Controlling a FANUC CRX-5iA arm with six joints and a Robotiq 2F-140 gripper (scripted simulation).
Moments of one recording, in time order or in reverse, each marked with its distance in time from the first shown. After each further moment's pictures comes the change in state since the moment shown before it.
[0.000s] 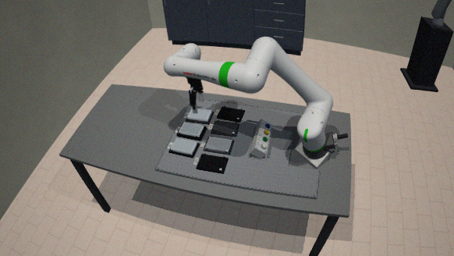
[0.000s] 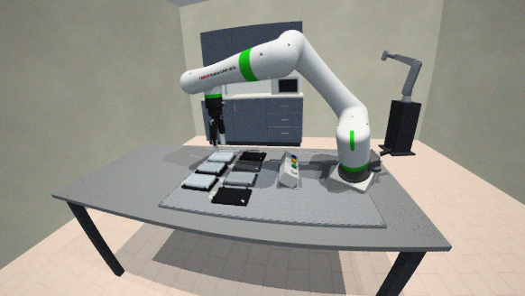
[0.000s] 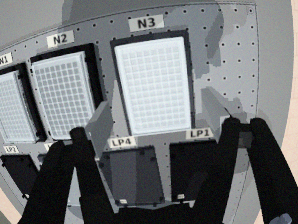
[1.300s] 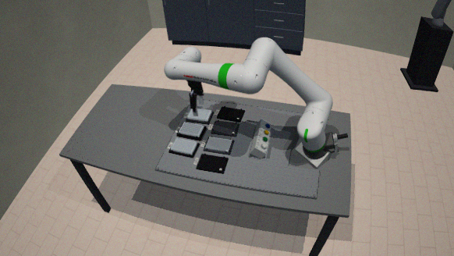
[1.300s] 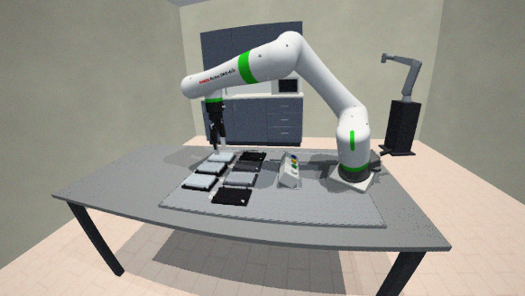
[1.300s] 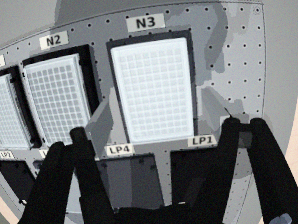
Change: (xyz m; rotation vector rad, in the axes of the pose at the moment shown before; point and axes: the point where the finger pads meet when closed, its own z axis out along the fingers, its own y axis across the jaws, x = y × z) arm 0.000 0.000 0.021 0.000 0.000 0.000
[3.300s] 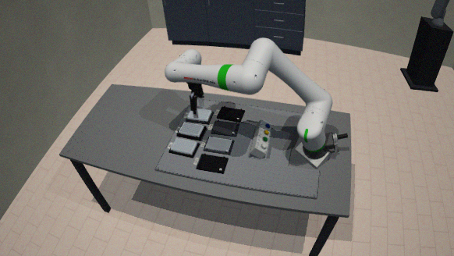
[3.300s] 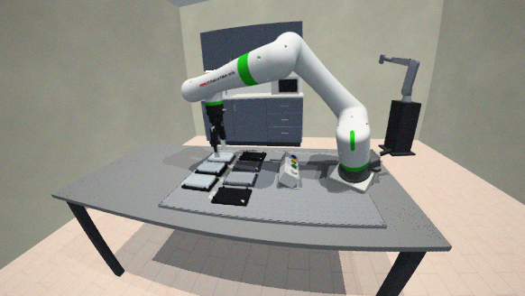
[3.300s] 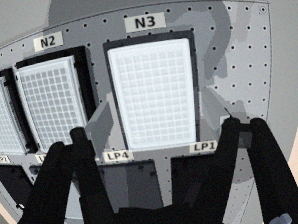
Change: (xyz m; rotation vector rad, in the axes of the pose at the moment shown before) arm 0.000 0.000 0.016 0.000 0.000 0.000
